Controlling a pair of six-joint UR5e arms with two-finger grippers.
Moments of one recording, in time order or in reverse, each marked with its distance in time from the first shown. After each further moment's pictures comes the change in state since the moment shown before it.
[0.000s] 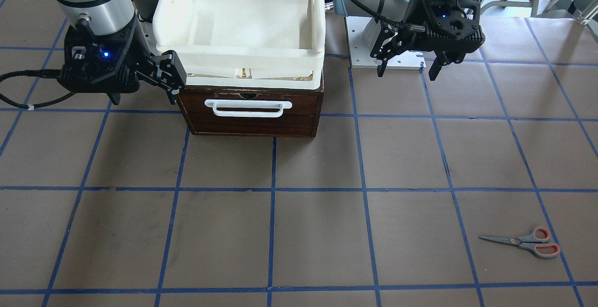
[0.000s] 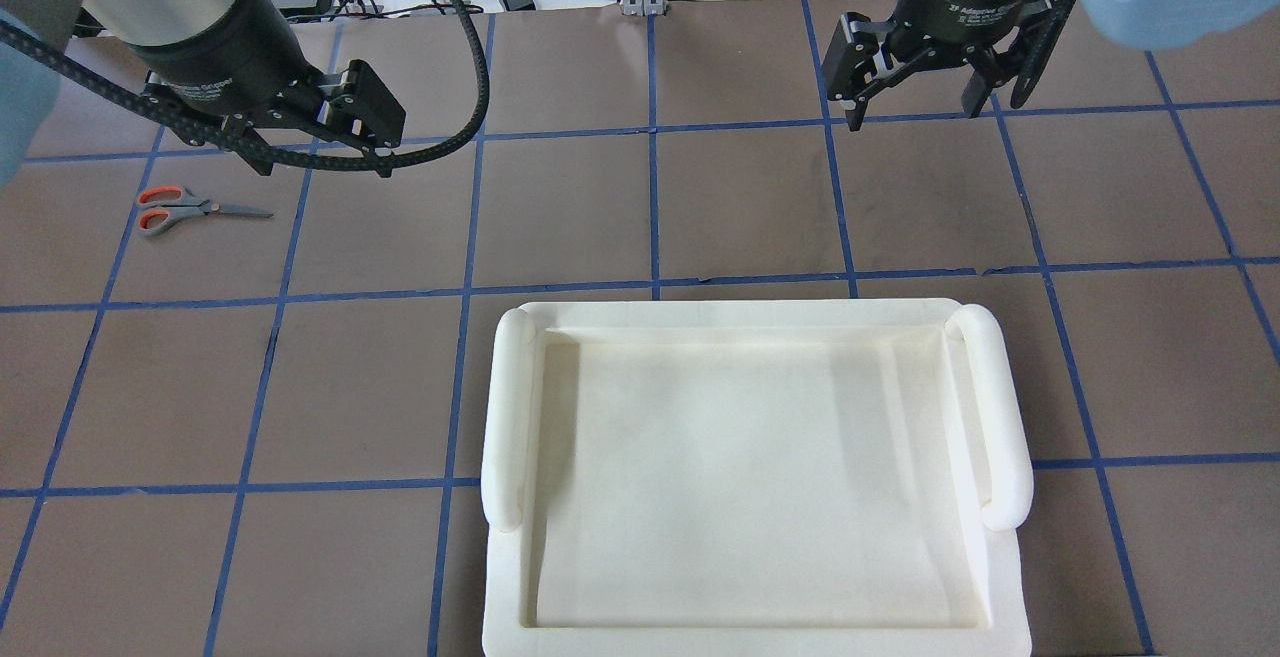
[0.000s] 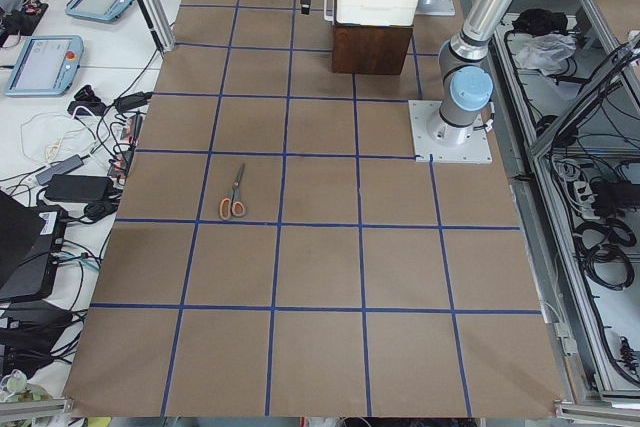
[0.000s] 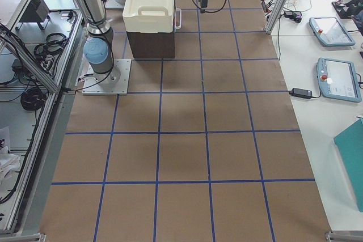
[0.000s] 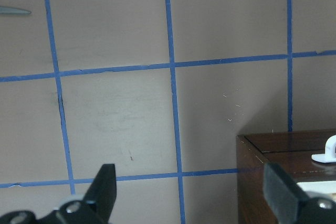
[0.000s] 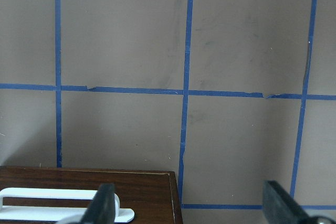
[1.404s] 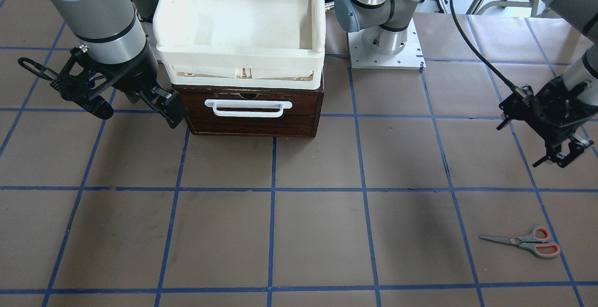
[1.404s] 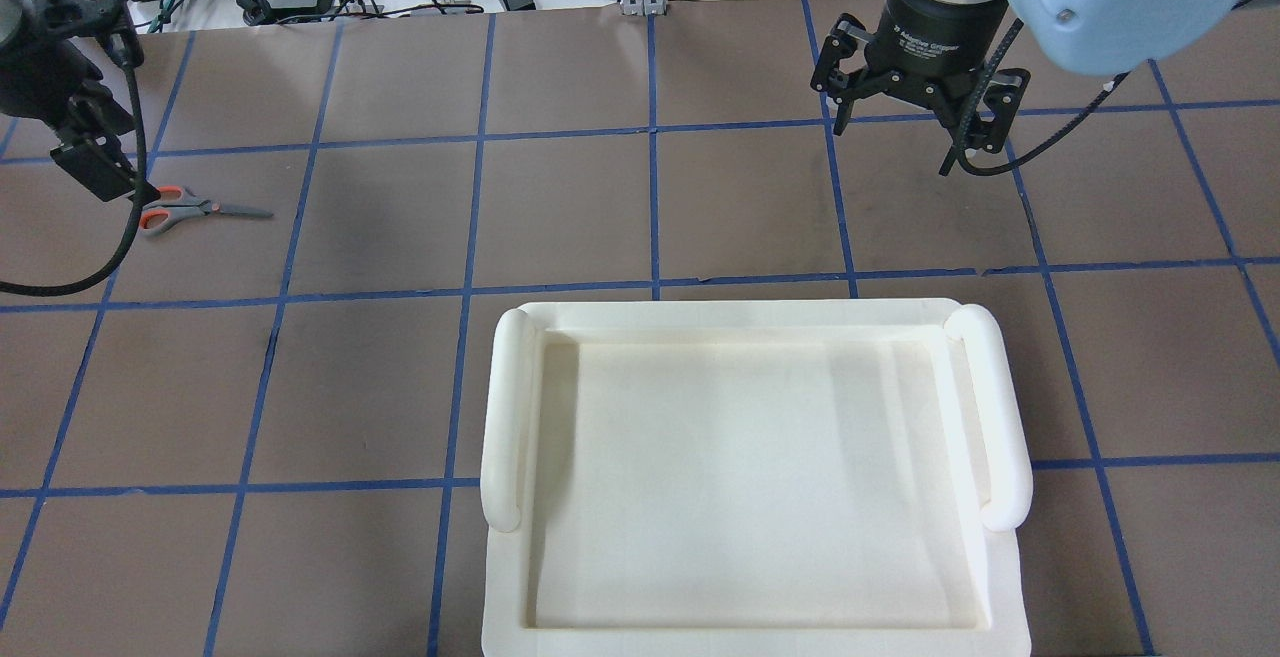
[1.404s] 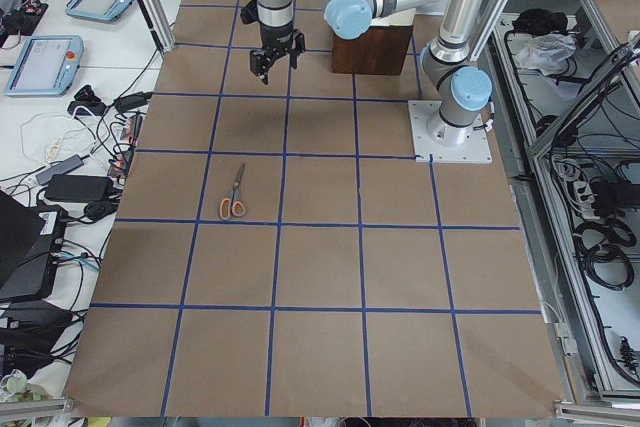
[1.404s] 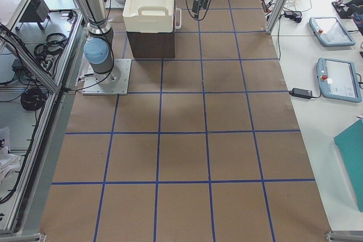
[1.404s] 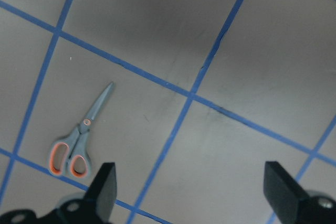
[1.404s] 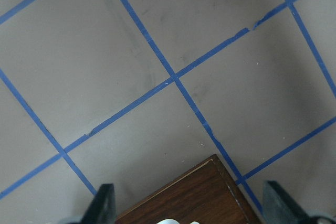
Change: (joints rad) left arm 0.454 -0.249 -0.008 0.215 -0.001 1.595; right arm 0.008 0.041 0.042 -0.014 0.012 0.705
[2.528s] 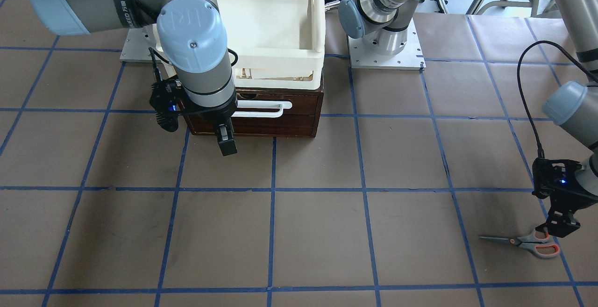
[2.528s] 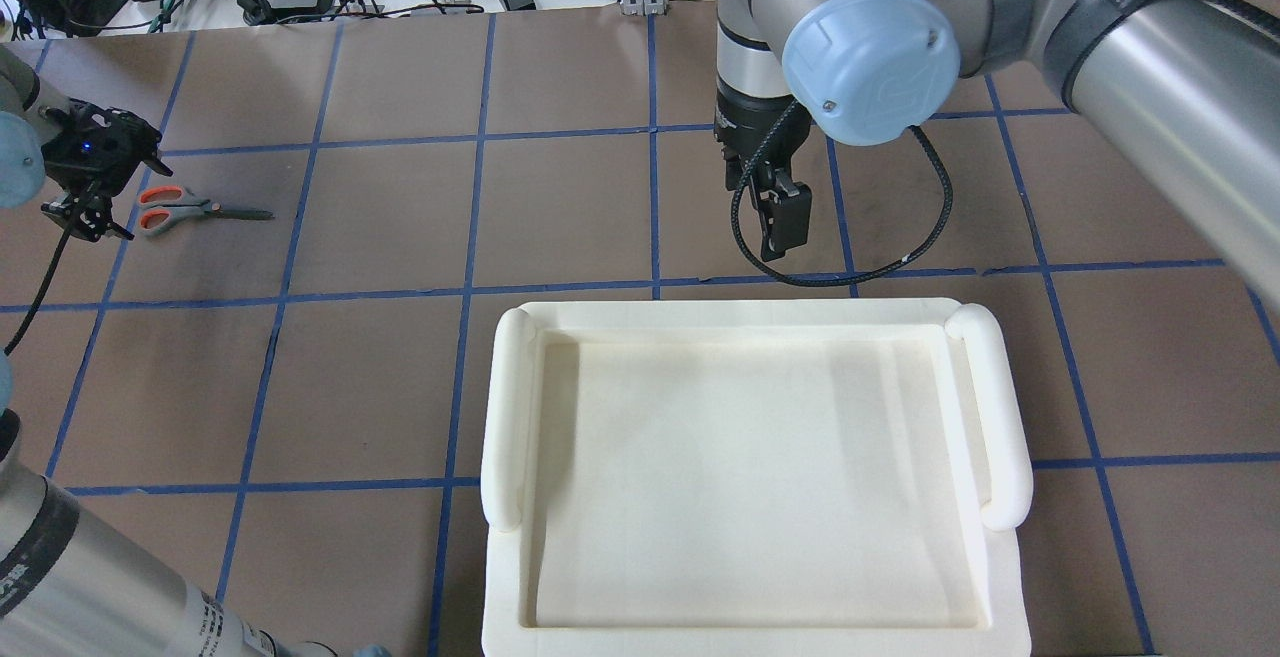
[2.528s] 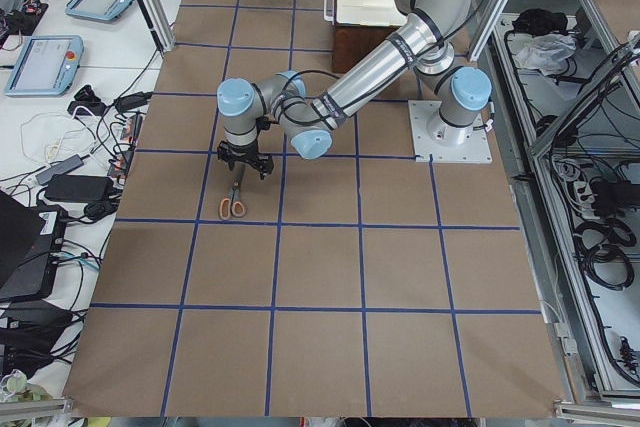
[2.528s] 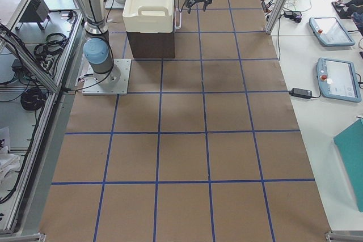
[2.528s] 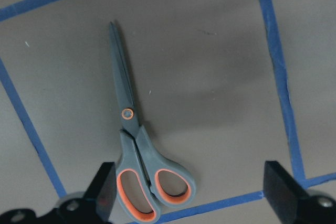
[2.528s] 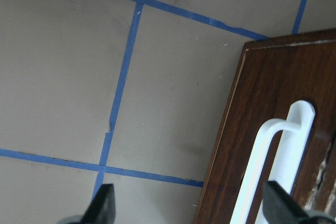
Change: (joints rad) left arm 0.132 -0.351 0.019 0.368 -0.008 0.797; right arm 0.191 0.165 0.000 -0.031 0.052 0.876
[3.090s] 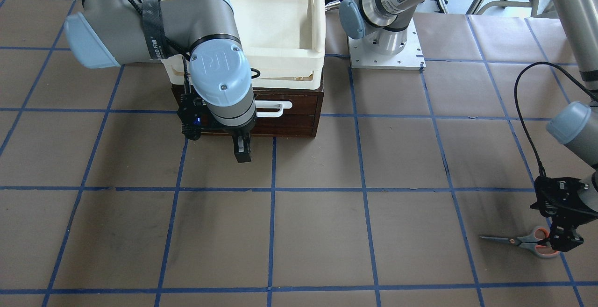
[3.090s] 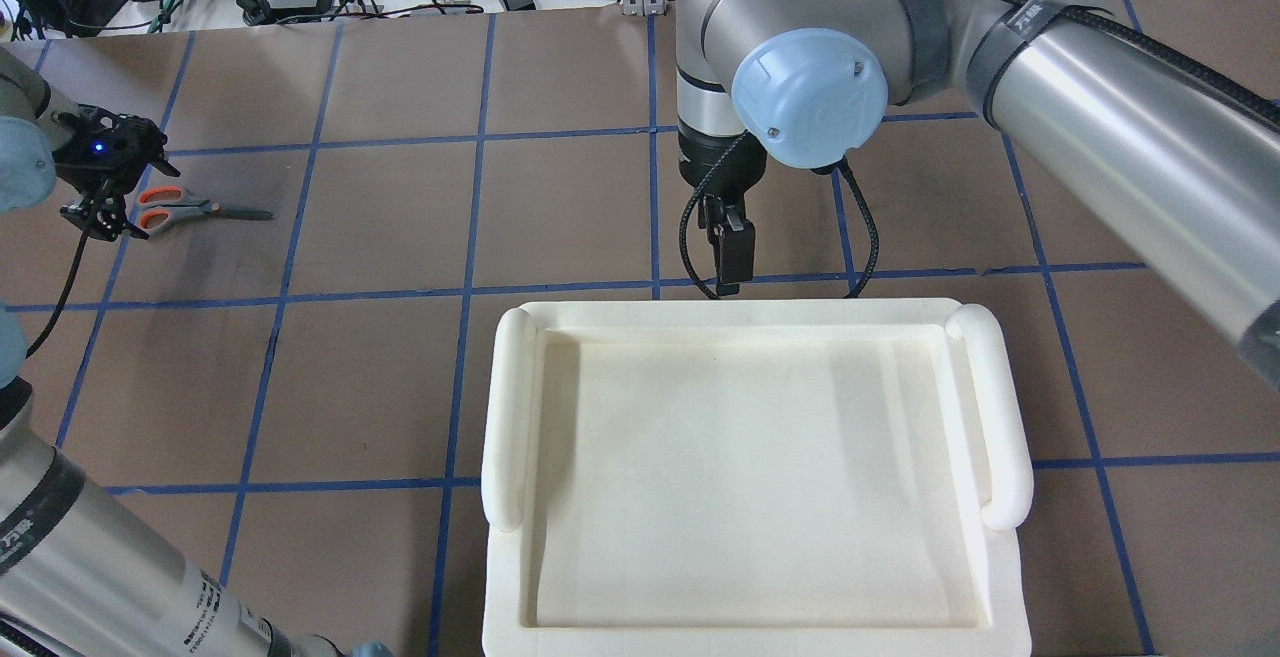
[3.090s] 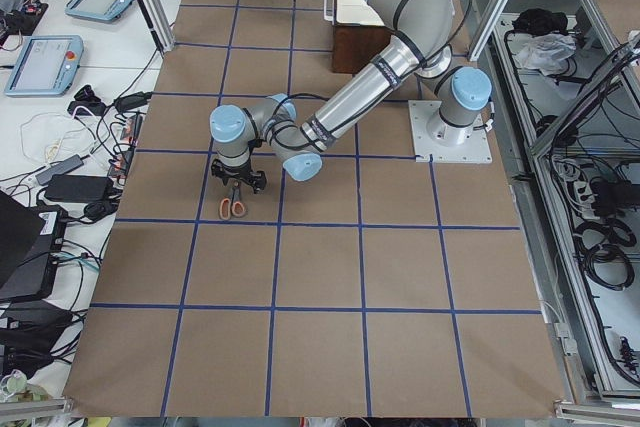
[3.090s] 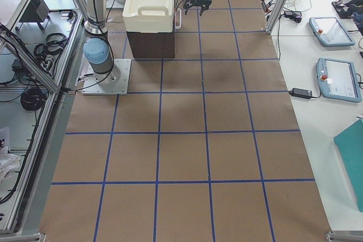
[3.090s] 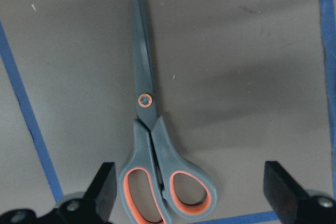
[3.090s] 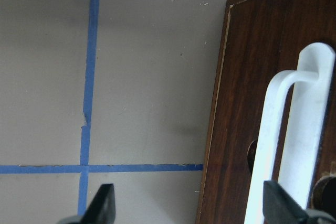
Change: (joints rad) left arm 0.010 -0.091 0.071 0.007 -0.031 -0.106; right arm 0.027 0.069 0.003 0.010 0.052 0.152
